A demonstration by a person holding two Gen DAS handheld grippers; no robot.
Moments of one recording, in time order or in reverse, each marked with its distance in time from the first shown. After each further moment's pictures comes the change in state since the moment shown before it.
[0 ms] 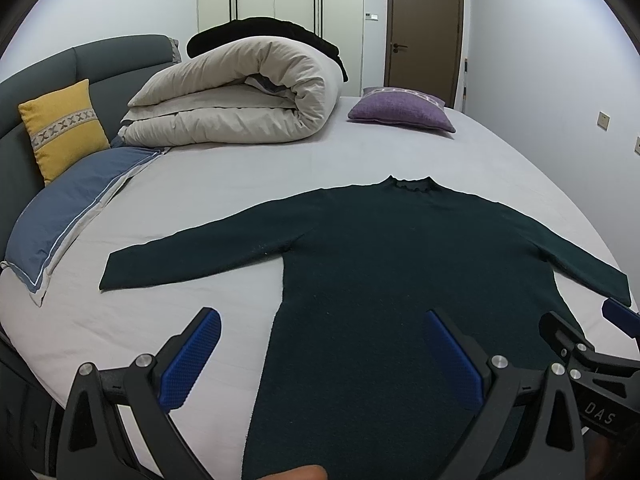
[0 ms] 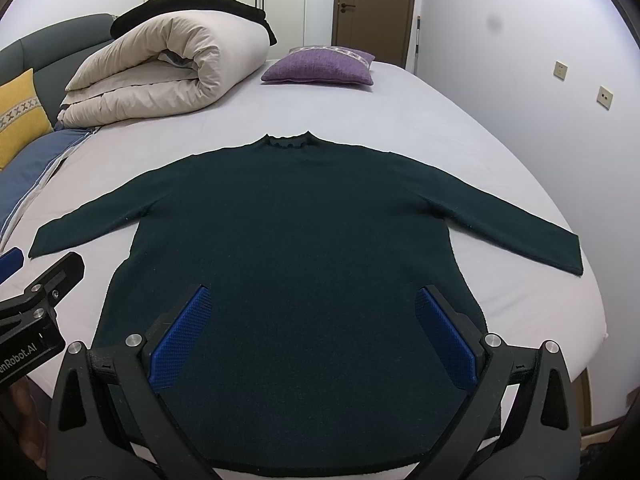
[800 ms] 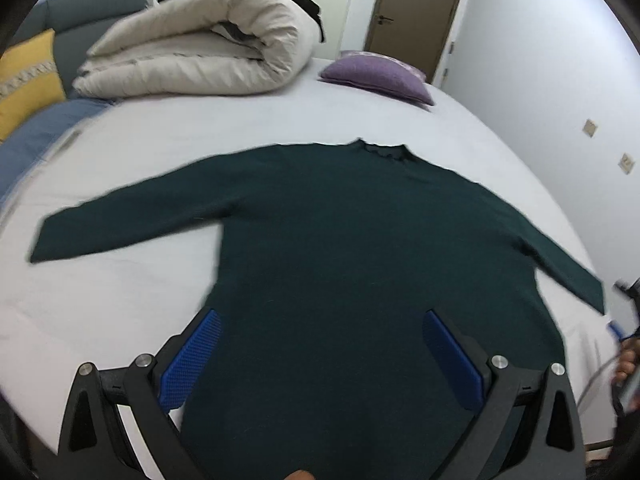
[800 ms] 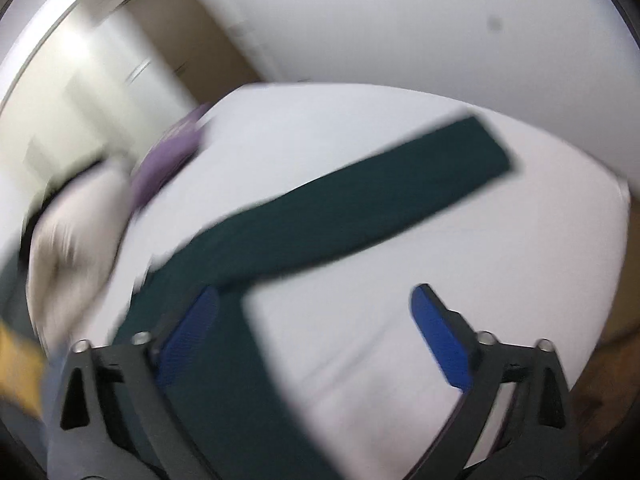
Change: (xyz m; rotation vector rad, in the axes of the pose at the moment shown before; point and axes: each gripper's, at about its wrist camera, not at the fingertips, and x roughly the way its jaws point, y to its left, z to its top) left arm 0.082 -0.021 0.007 -0.070 0.143 -0.194; right arm 0.077 -0.389 -0.053 0.949 -0.080 0.001
